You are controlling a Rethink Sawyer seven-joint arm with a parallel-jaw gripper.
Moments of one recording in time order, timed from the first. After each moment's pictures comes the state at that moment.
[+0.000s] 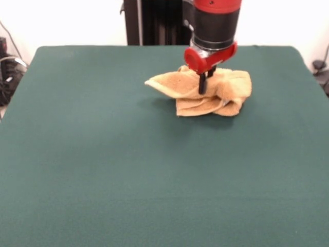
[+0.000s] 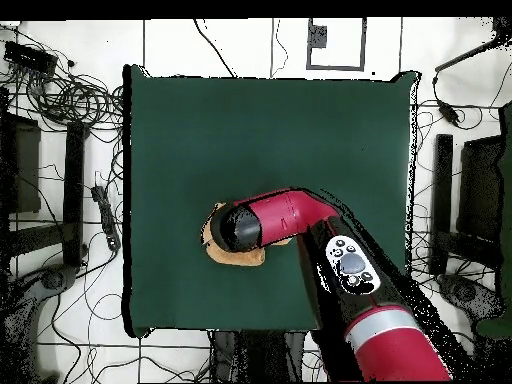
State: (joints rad) arm -0.35 -0.60 0.37 1.70 -0.55 0.62 1.39
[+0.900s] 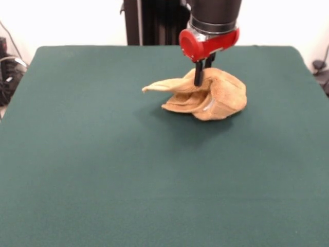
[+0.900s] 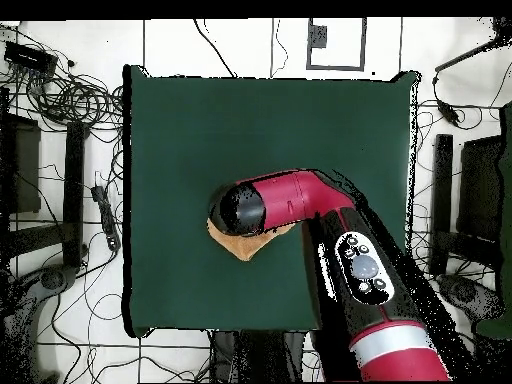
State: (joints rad) arm -0.34 -0.67 0.37 1.63 -0.50 0.73 1.39
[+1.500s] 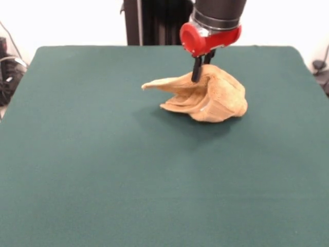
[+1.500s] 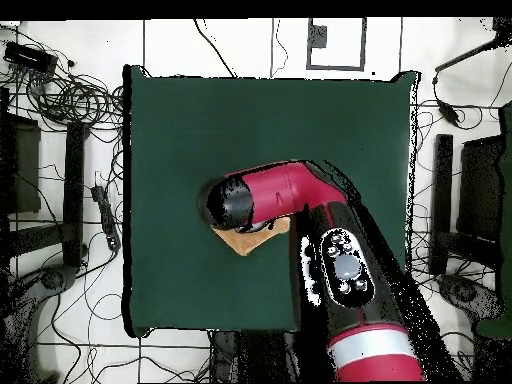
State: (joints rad) arm -0.25 -0.68 0.28 1.56 -0.51 0.80 1.40
